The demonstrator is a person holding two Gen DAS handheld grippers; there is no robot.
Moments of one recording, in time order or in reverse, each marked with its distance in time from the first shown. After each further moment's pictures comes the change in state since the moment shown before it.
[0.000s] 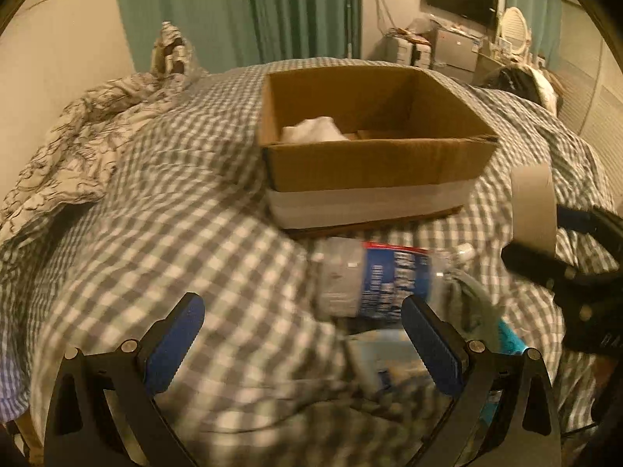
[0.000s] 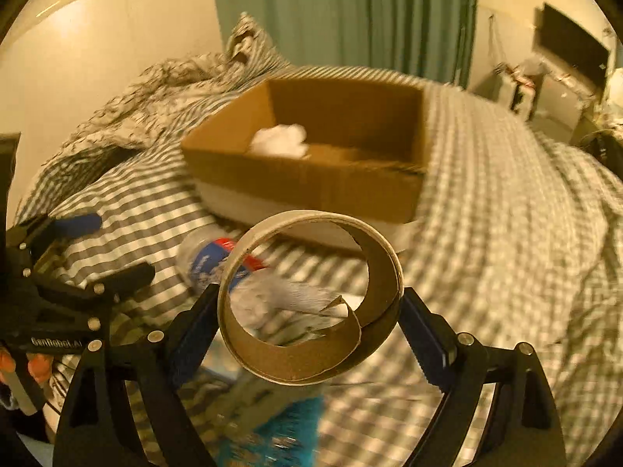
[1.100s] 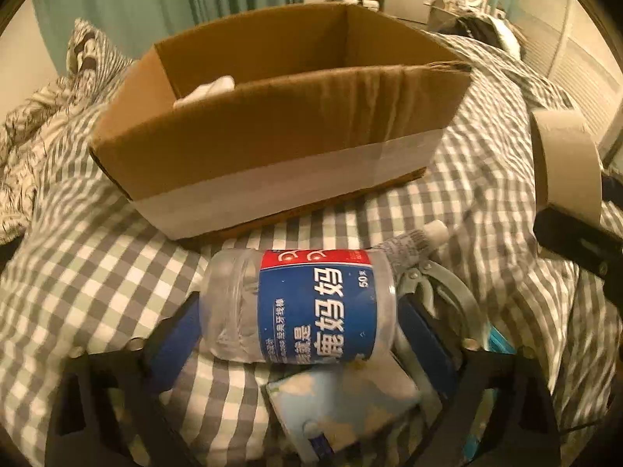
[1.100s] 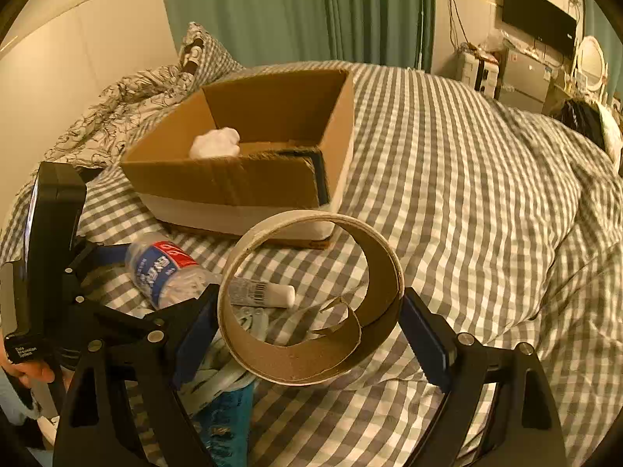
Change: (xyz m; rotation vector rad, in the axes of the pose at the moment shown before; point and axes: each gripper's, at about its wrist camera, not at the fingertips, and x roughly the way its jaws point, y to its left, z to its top) left arm 0.062 -0.045 0.014 0.159 0.125 -0.114; right arm -0.003 -0.040 -0.004 0.083 0.017 -0.058
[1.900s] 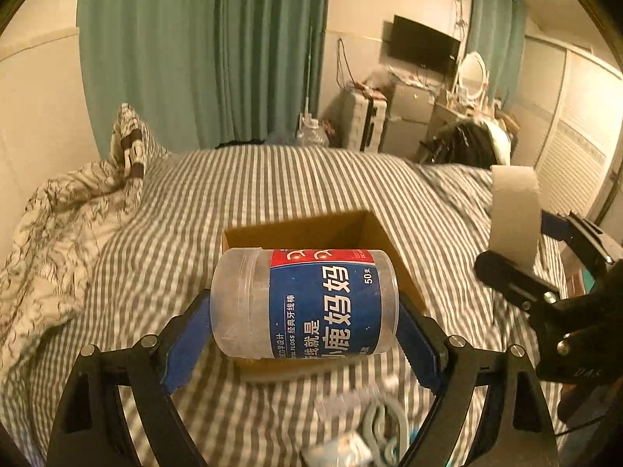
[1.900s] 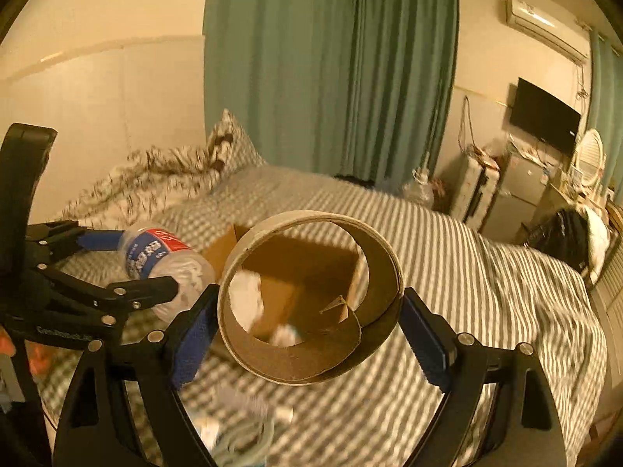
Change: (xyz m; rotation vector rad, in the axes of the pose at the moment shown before) left arm -0.139 0.061 0.116 -0.129 -0.308 -0.047; right arm -0.087 0.034 0.130 -0.168 -0.281 -0.027
